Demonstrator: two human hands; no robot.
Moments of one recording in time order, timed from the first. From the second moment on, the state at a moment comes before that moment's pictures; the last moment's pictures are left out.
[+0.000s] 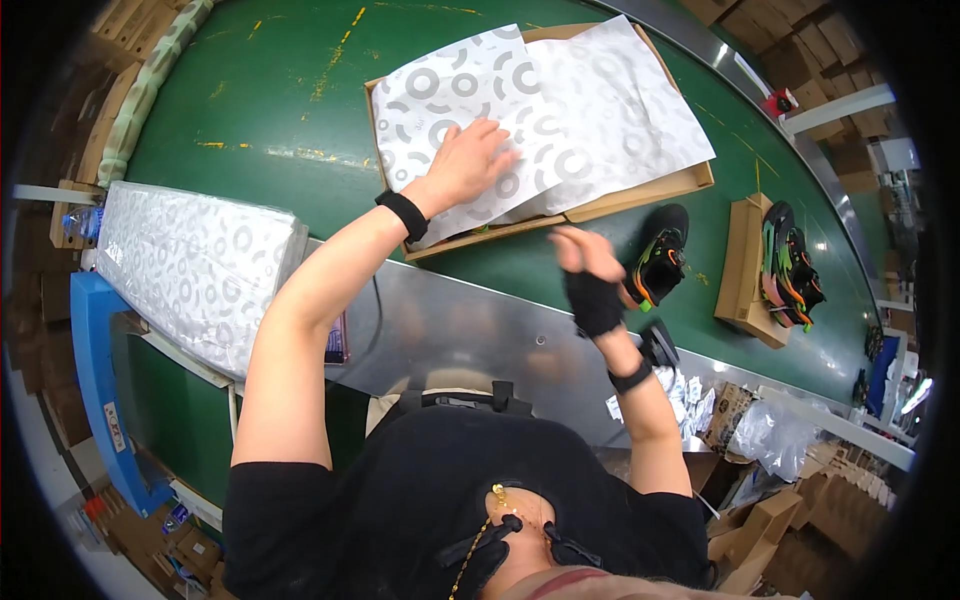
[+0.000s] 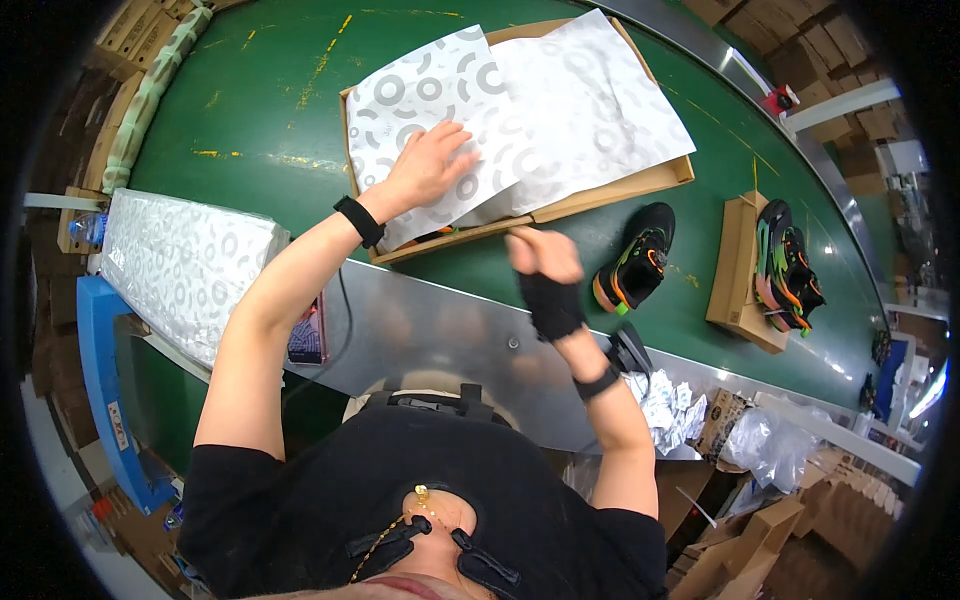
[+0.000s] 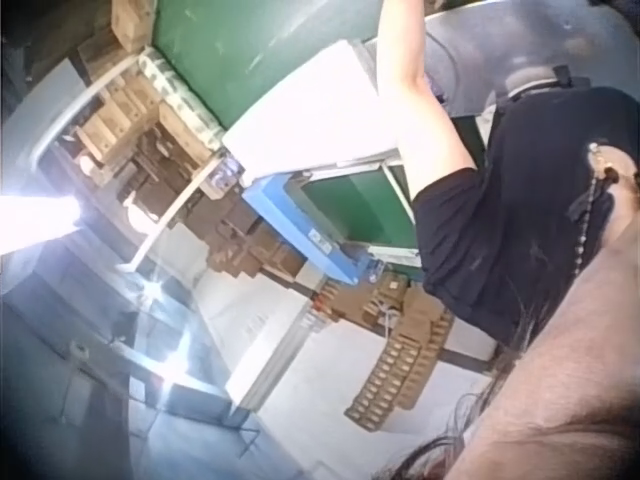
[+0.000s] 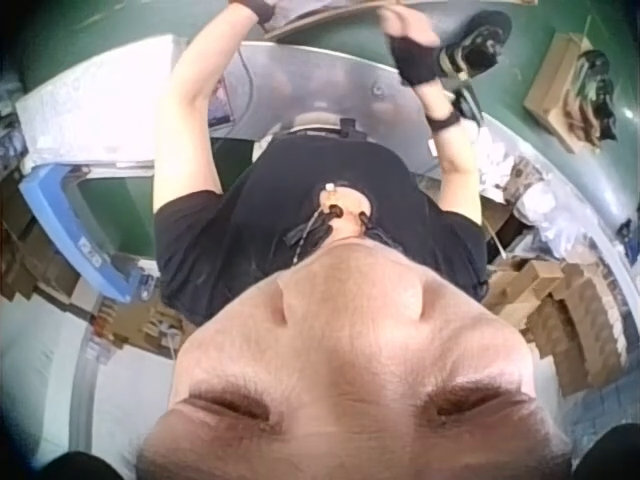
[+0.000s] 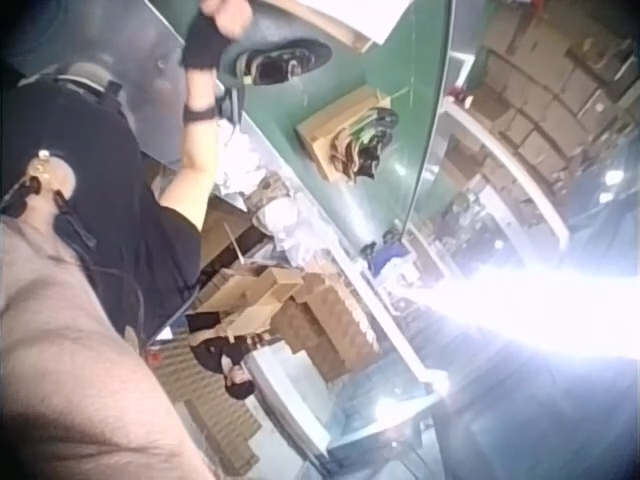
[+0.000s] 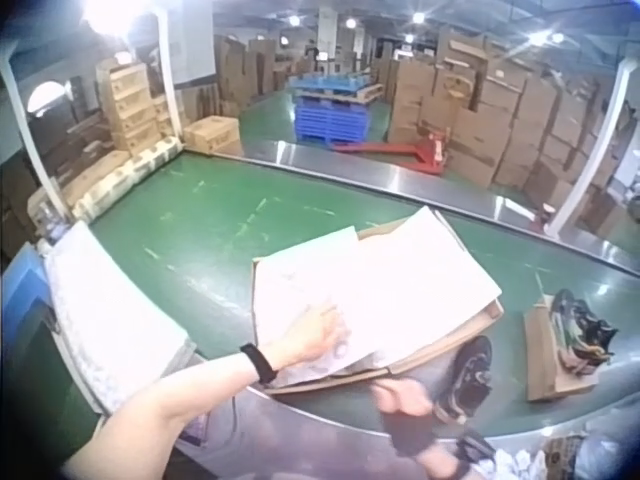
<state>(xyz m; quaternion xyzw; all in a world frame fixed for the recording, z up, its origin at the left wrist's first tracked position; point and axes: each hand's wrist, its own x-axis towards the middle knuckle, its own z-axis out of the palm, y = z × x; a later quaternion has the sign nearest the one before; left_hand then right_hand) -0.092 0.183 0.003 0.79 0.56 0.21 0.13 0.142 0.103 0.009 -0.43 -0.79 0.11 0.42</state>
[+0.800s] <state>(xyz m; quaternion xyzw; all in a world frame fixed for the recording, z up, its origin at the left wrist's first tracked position) -0.014 0.068 0.097 0.74 0.37 0.38 0.42 0.247 0.067 0.151 -0.46 -0.70 0.44 0.32</state>
